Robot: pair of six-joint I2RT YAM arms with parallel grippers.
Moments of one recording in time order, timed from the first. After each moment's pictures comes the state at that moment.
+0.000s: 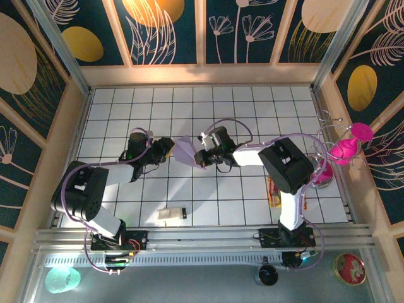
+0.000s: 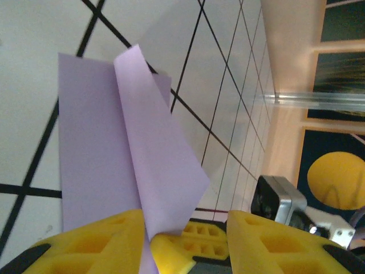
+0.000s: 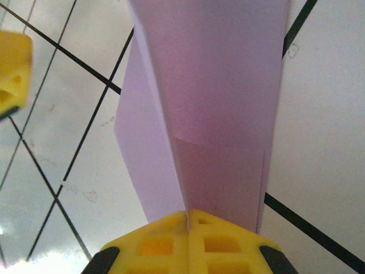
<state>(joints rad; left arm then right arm) -0.30 1.58 0.54 0.51 0.47 -1.24 0.67 1.94 0.99 0.15 -0.48 0.38</state>
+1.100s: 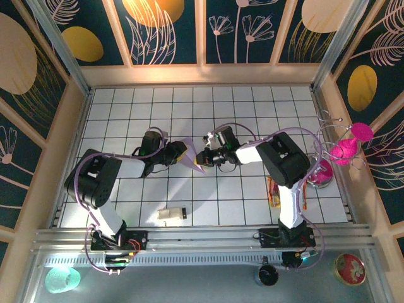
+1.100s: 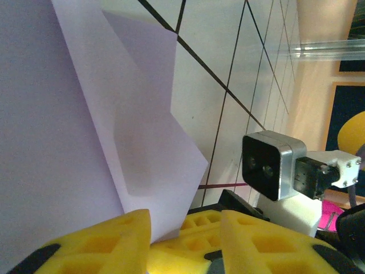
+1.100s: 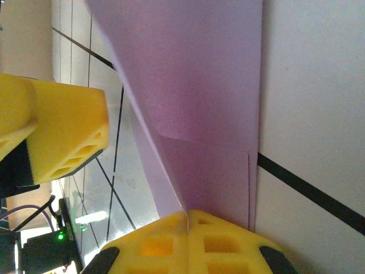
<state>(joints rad) -0.40 1.73 0.65 0.49 0.49 -1.18 0.60 2.02 0.98 0.22 -0.76 0.64</state>
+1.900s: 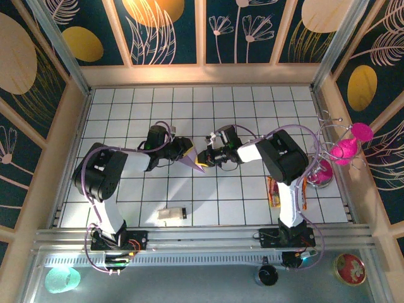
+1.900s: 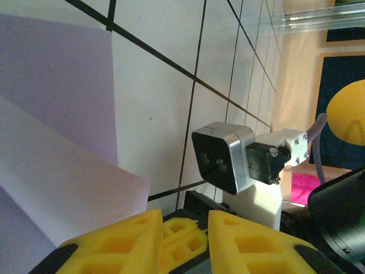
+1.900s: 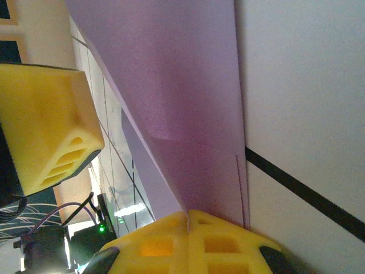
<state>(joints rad) -0.42 1.83 0.77 0.48 0.58 -1.14 0.56 2.06 0.99 0.25 -0.87 0.77</state>
